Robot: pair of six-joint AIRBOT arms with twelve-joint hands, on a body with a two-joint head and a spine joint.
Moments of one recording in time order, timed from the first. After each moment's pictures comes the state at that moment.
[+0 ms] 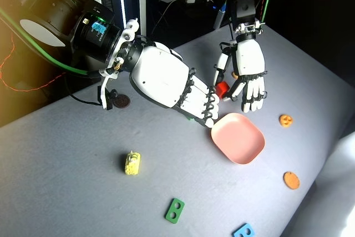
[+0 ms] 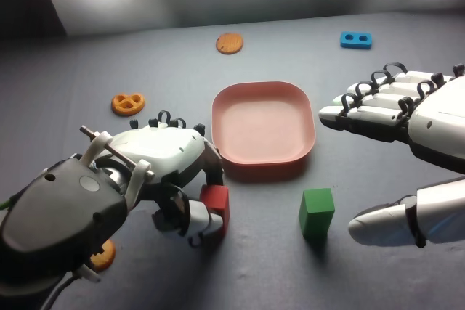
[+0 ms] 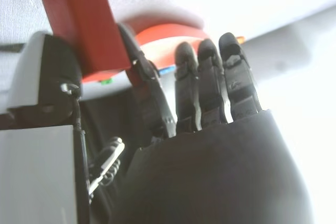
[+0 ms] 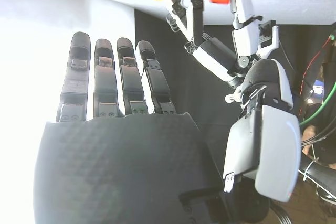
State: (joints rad) left arm 0.35 -1.08 0.75 -1.32 -0.73 1.90; right arm -0.36 -0.70 0.66 0.30 0.37 -1.22
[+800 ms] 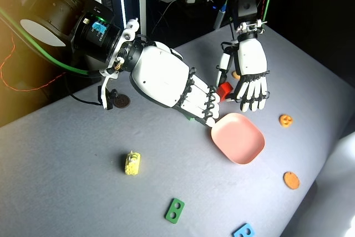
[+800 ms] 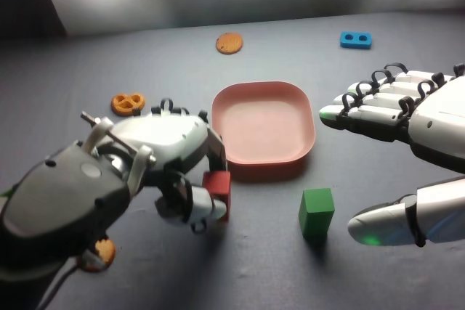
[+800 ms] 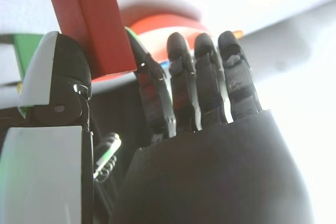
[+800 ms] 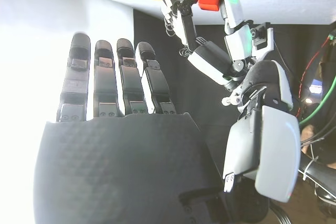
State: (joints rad) left arm 0.31 -1.08 0.76 -1.32 -0.72 1.90; right arm -0.36 -0.70 0.66 0.30 0.37 -1.22
